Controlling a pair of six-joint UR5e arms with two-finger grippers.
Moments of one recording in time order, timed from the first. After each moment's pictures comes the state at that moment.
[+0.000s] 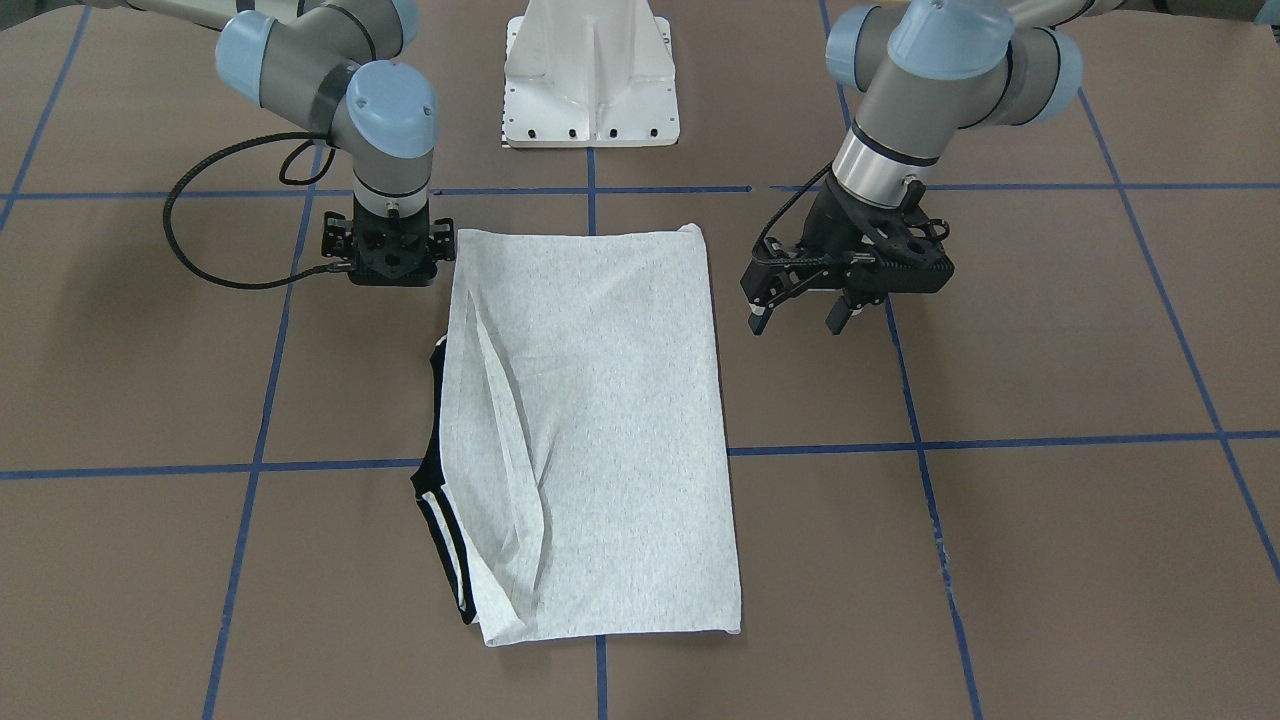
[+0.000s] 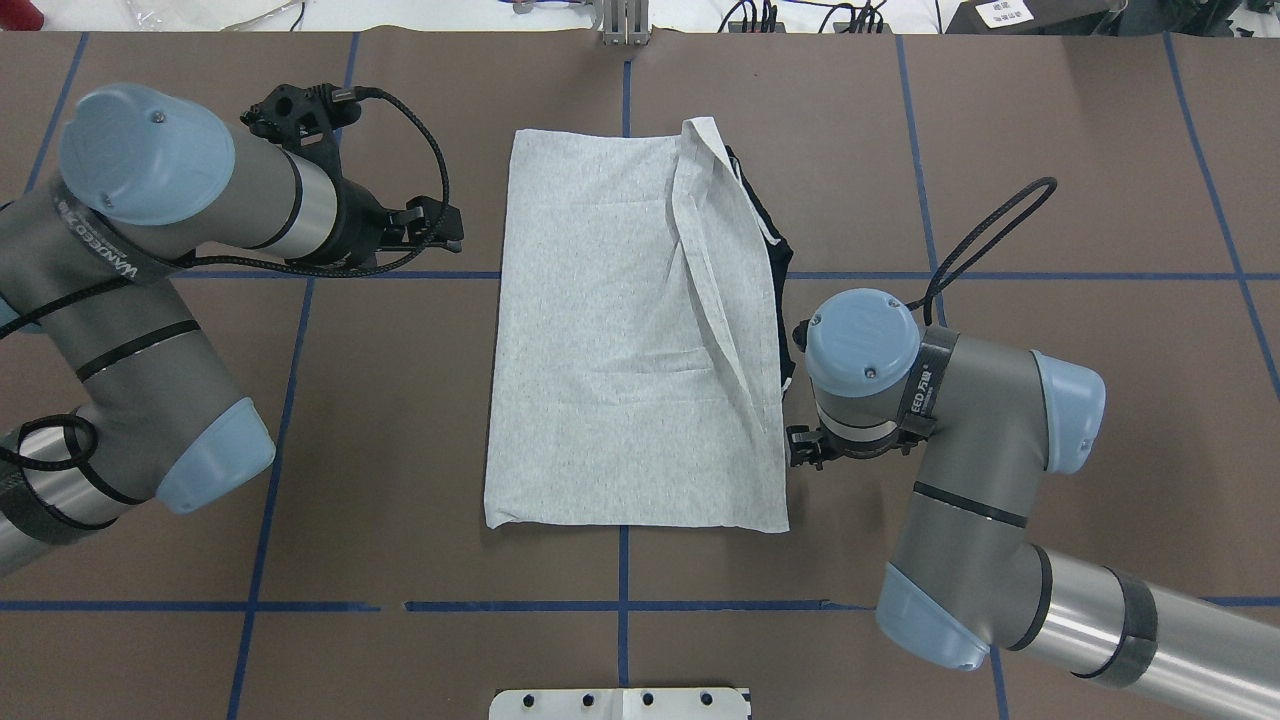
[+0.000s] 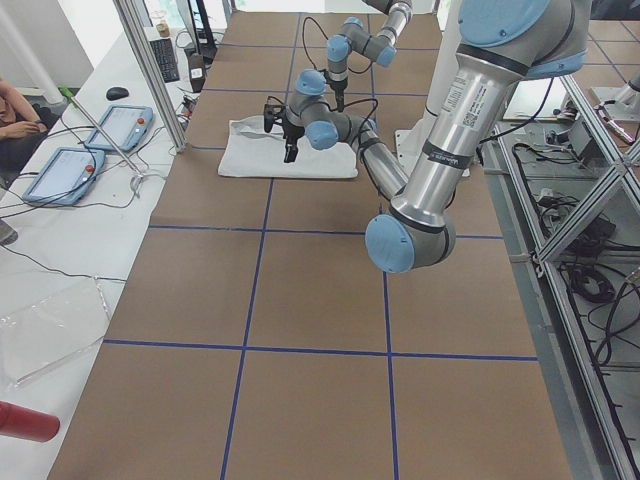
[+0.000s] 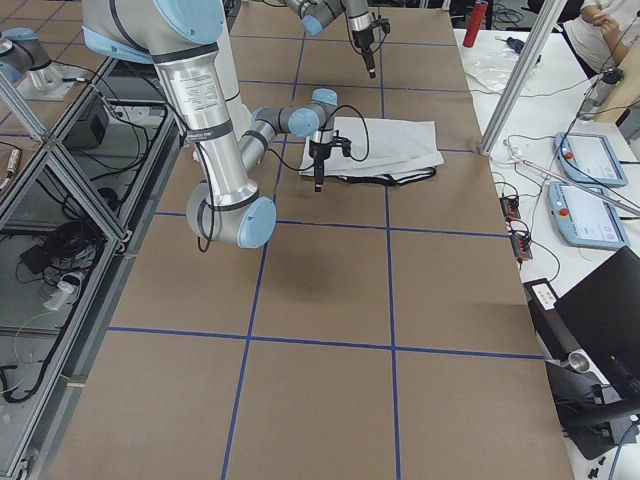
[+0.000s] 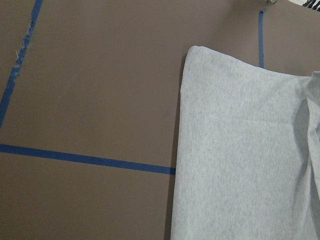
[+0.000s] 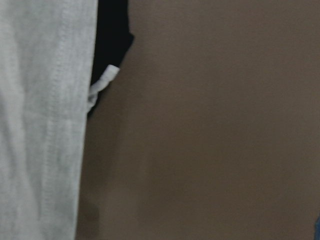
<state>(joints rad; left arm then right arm) -0.74 -2.03 -1.85 -1.87 -1.88 -1.30 0.49 -1.14 1.87 -1.87 1.84 1.01</state>
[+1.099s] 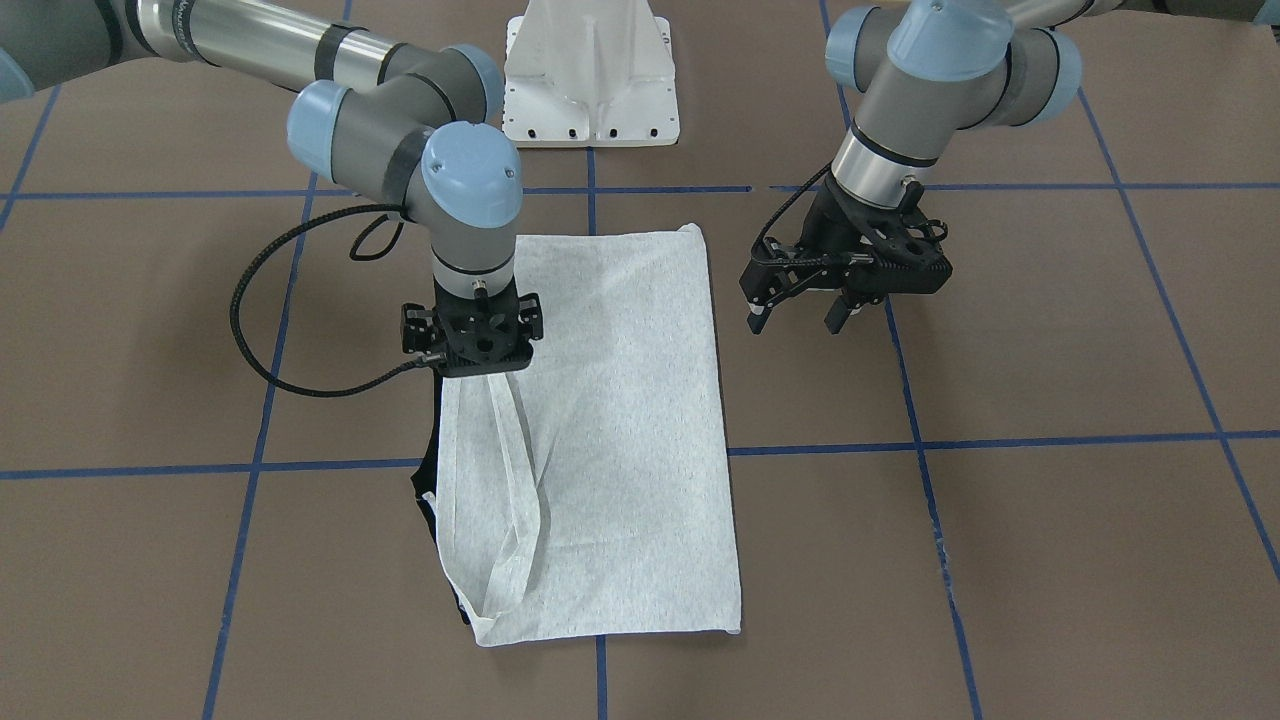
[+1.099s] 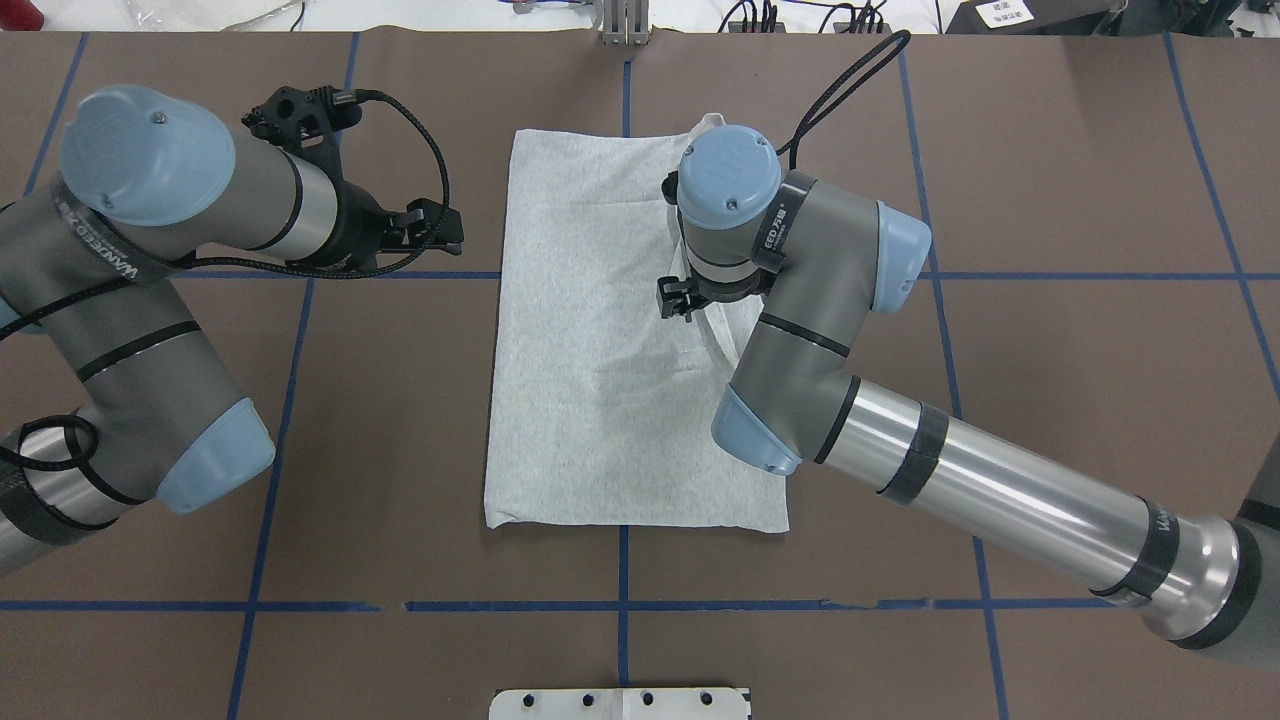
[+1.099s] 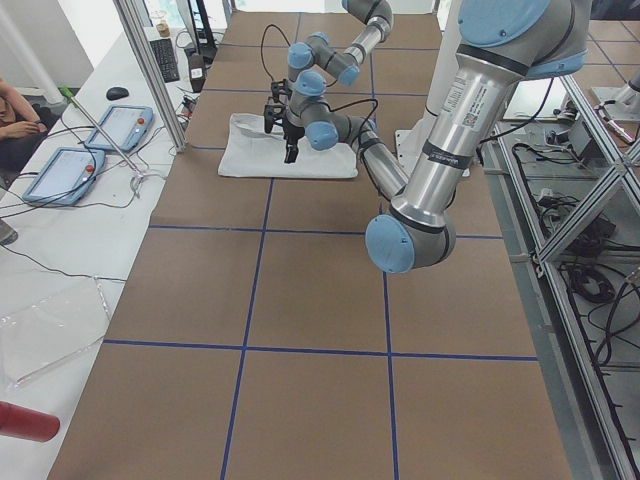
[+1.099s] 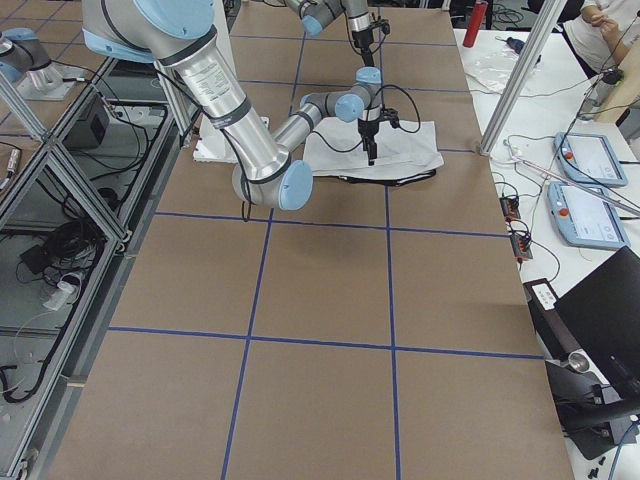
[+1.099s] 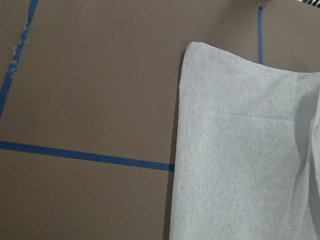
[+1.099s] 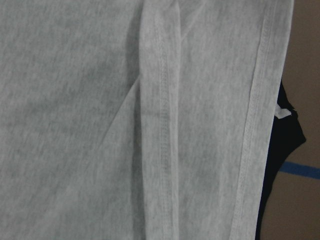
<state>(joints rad) -0.74 -2.02 -1.85 -1.87 -1.88 -1.30 0.62 -0.77 1.38 -1.57 1.82 0.88</state>
